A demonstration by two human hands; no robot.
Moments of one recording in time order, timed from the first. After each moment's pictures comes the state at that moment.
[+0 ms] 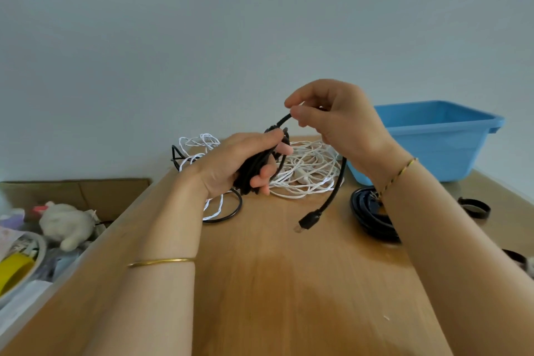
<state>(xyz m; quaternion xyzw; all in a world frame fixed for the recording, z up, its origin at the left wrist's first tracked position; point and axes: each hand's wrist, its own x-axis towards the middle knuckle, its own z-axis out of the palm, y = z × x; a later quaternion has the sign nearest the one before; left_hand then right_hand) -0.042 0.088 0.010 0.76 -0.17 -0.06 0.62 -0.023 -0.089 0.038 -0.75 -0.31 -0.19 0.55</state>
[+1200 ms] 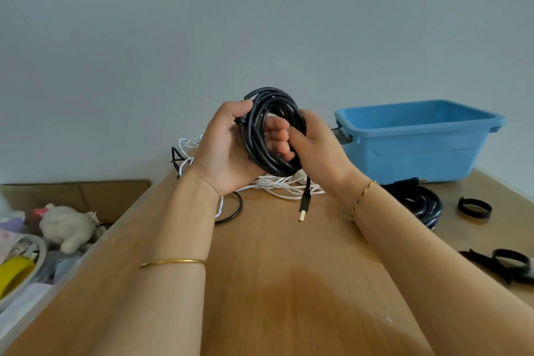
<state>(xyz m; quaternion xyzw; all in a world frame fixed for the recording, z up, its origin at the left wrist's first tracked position) -0.038 0.080 0.019 0.53 -0.19 -0.08 0.82 -0.004 -0.057 -0.003 -0.69 -0.32 -0.11 0.64</state>
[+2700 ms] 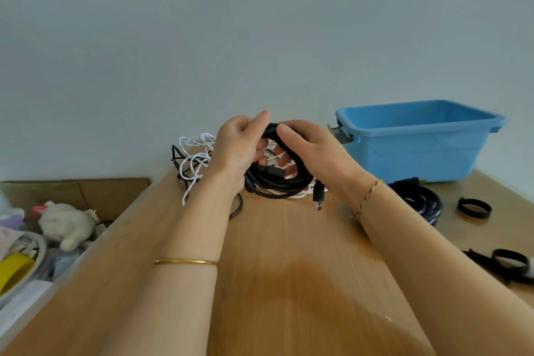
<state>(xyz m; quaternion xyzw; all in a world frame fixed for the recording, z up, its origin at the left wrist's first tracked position) -0.023 0.066 0.007 0.71 0.00 0.23 0.66 -0.006 -0.063 -0.005 -0.73 -0.30 -0.03 0.61</state>
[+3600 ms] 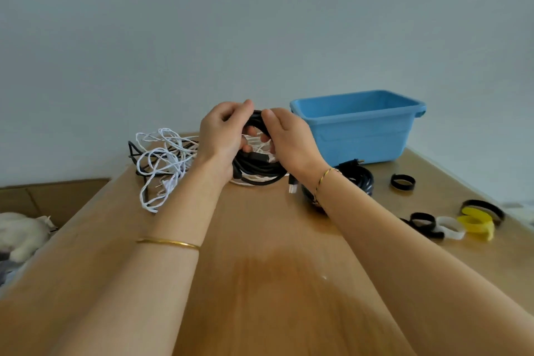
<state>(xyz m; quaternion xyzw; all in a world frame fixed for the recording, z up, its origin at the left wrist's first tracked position) -0.027 0.022 0.010 0.68 -0.01 0.25 0.69 -0.018 -0.083 -0.002 -0.78 -0.22 -0.18 0.56</state>
